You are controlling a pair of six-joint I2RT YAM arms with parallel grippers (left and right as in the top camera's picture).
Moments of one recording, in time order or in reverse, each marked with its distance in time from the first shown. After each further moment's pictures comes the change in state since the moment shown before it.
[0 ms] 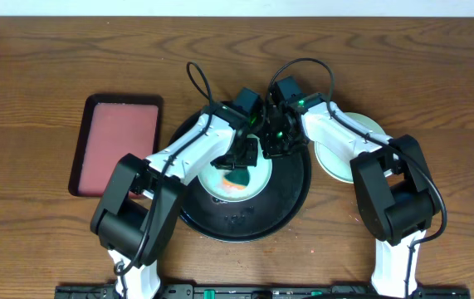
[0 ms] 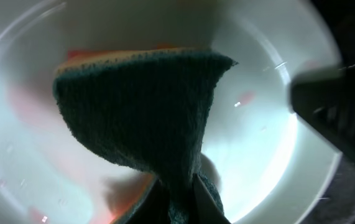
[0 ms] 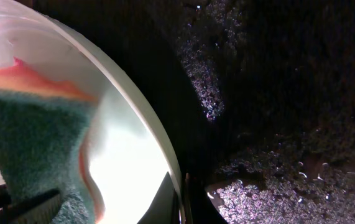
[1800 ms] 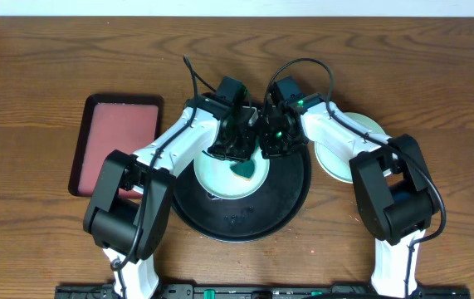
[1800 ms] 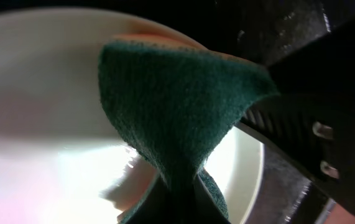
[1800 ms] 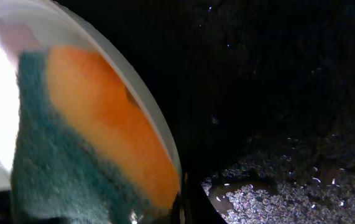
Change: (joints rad) left arm 0.088 -0.001 0.000 0.069 0.225 0.294; right arm 0.000 0.005 0.002 0.004 -0.014 0.003
